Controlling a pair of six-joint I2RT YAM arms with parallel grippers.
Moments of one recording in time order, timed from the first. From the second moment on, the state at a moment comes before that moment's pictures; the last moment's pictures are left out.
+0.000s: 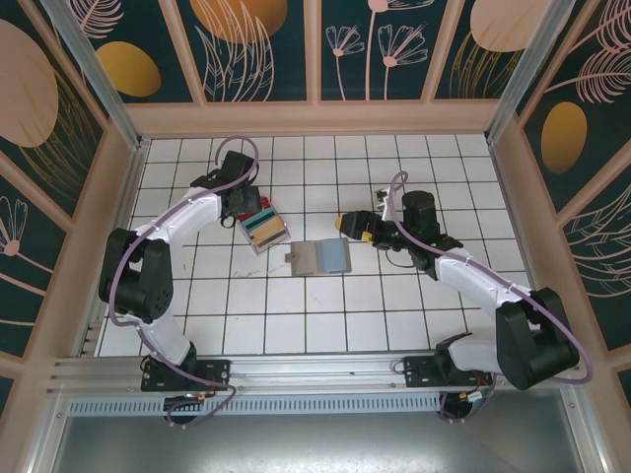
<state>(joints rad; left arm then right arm) -0.34 1.74 1.29 -0.59 -0.22 -0.53 0.40 1.28 0.67 0.11 -0.68 0.73</state>
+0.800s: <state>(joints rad) -0.34 1.77 1.29 -0.54 -0.07 -0.56 0.40 1.31 0.67 0.12 -0.68 0.73</state>
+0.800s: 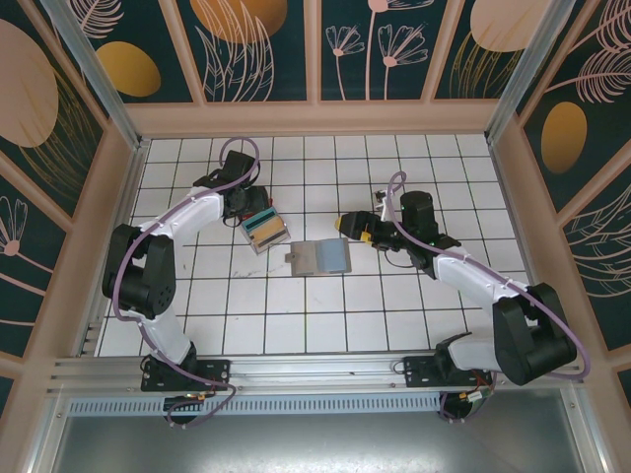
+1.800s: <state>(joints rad) -0.35 1.47 1.07 -0.42 0.10 -0.71 0.40 1.40 0.70 -0.01 -0.58 0.66</state>
